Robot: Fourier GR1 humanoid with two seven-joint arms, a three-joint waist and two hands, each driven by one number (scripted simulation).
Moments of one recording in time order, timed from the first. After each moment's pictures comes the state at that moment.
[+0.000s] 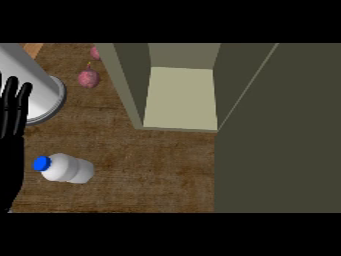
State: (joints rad) left arm -0.05 0.08 0.01 -2.10 0.01 0.04 -0.01; right arm -0.01 -0.06 -0.02 -2.10 -0.03 -0.01 0.01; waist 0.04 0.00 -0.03
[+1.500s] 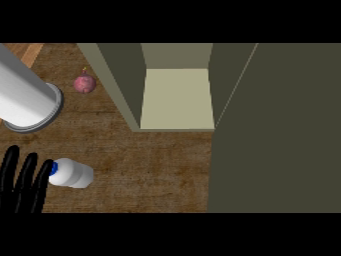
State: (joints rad) left arm 0.35 0.04 -0.50 -2.49 -0.06 0.49 0.40; right arm 0.36 -0.13 -0.03 -2.41 -0.28 0.20 0.23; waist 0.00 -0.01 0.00
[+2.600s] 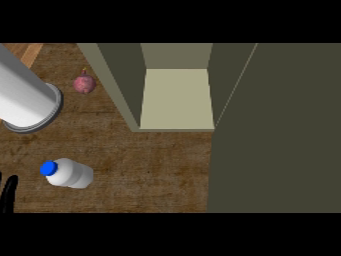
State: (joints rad) left arm 0.49 0.15 -0.44 -2.49 -0.07 0.65 0.30; right arm 0.47 -0.13 -0.09 -2.41 -0.33 0.28 0.18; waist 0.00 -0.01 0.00
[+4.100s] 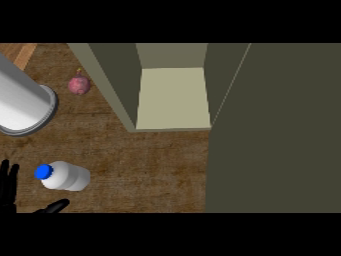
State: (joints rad) left arm 0.41 0.17 0.03 -1.87 0.31 0.34 -0.11; right arm 0.64 -0.15 -0.19 -2.39 -0.43 0.43 0.04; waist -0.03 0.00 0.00
